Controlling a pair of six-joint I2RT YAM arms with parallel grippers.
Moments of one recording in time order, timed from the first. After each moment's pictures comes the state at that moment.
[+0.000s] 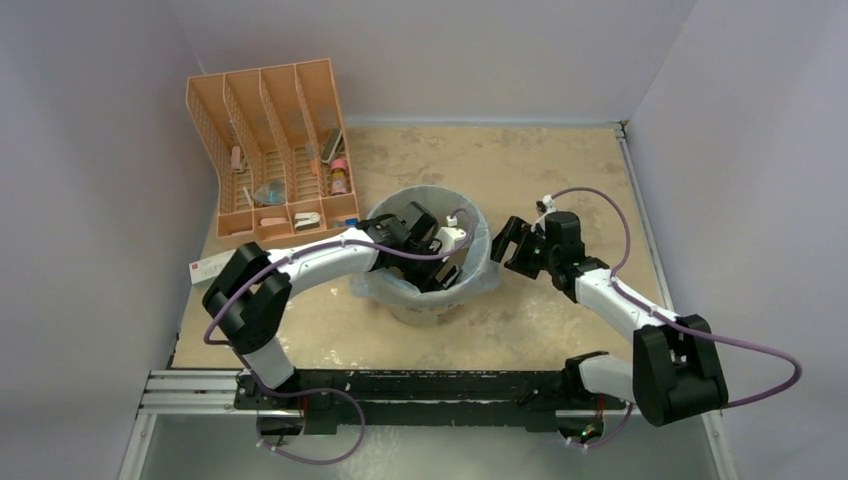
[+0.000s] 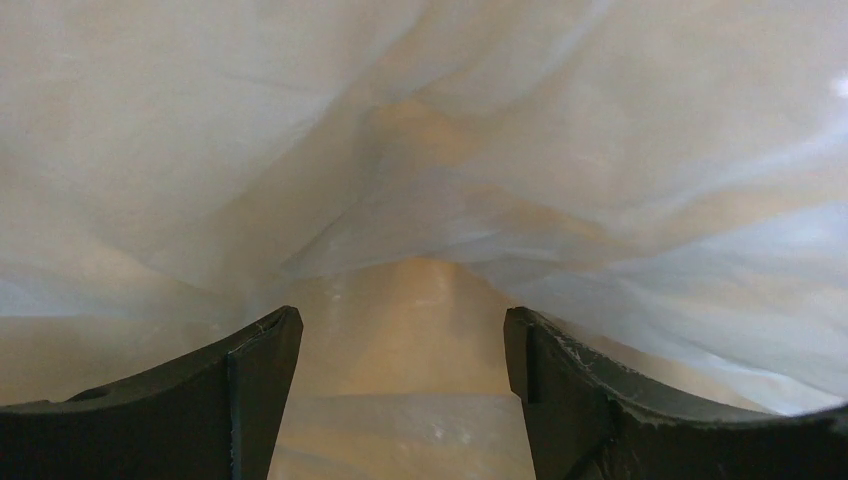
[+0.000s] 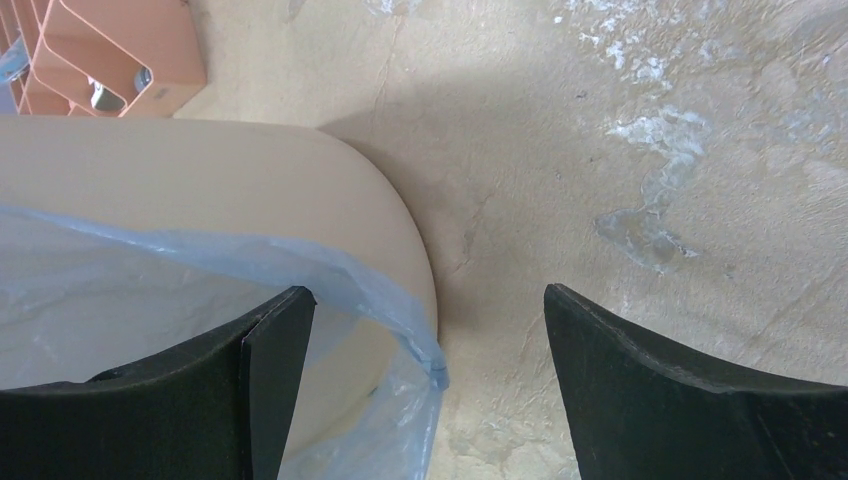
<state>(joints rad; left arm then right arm) -0.80 1.68 1.14 -0.48 0.57 -0.04 0.23 1.22 0.55 -0.02 -0.36 0.70</state>
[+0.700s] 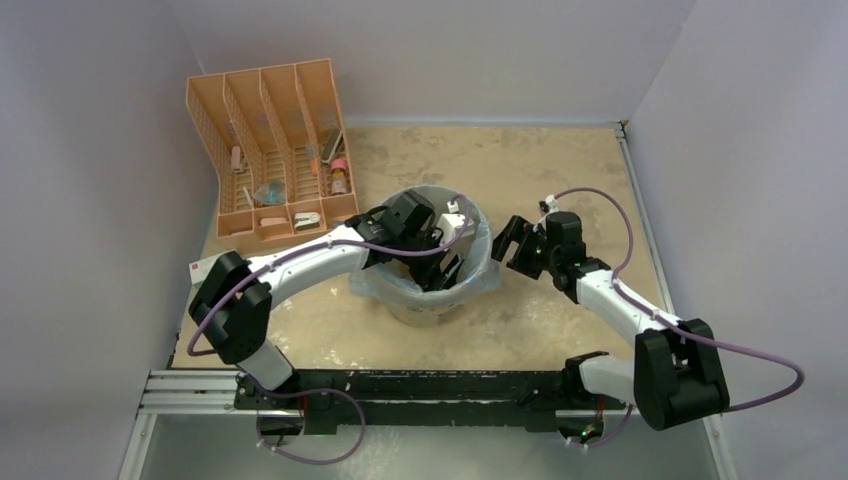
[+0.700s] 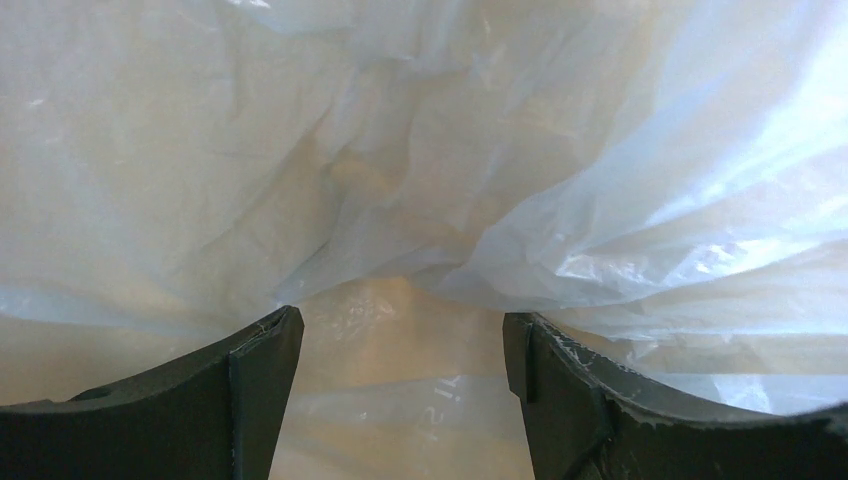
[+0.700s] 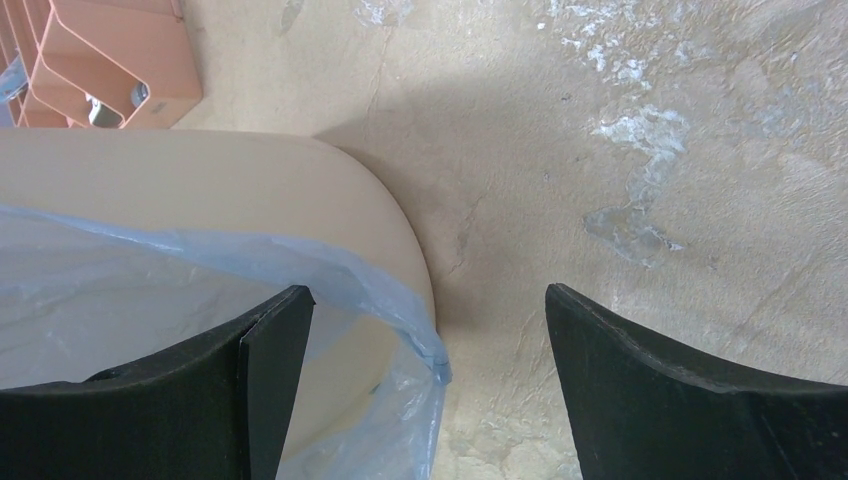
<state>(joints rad) -0.81 1.60 1.16 -0.45 0.54 -0.06 0.23 1.21 0.55 -0.04 -0.34 0.72</state>
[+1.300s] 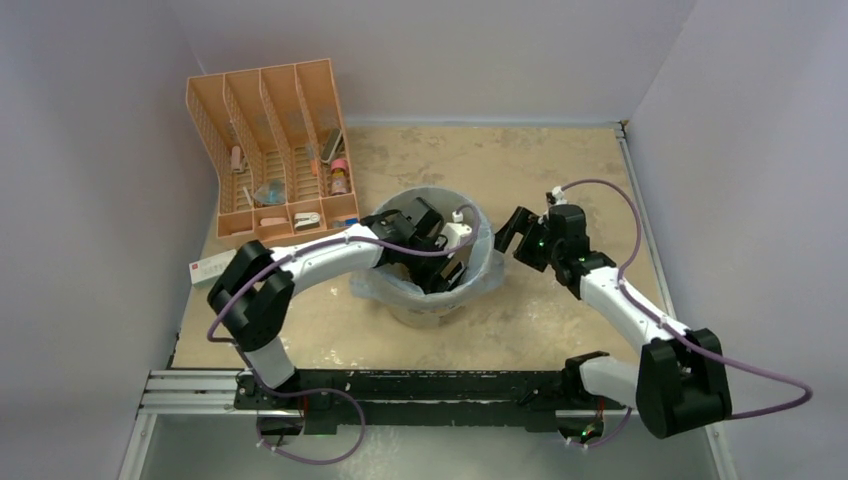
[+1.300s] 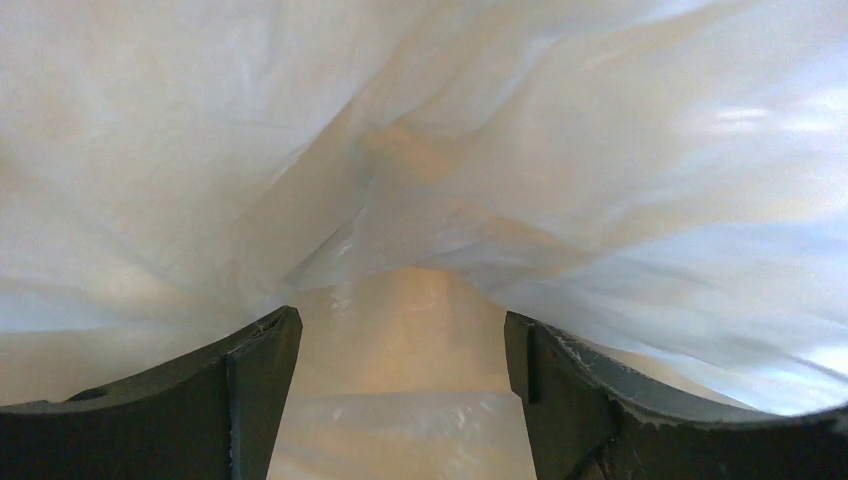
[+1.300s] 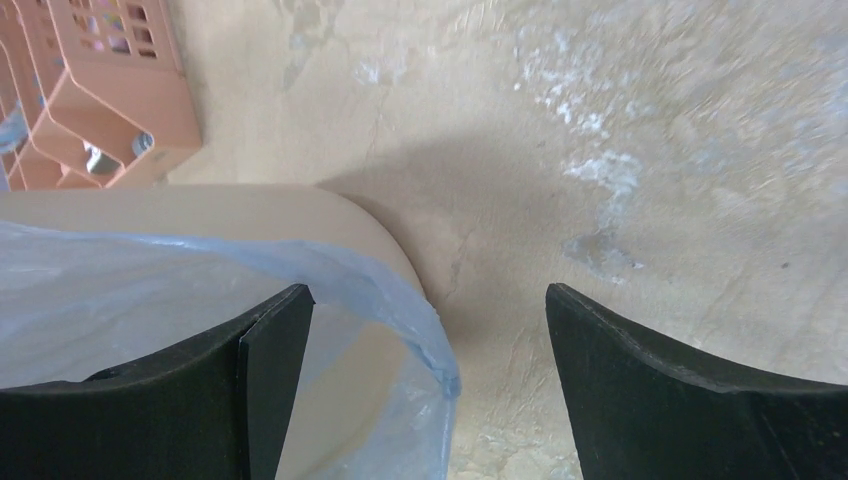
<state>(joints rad) -0.82 1.73 1.18 -0.51 0.54 -0.04 0.23 1.19 0.61 -0.12 -0.26 0.71</state>
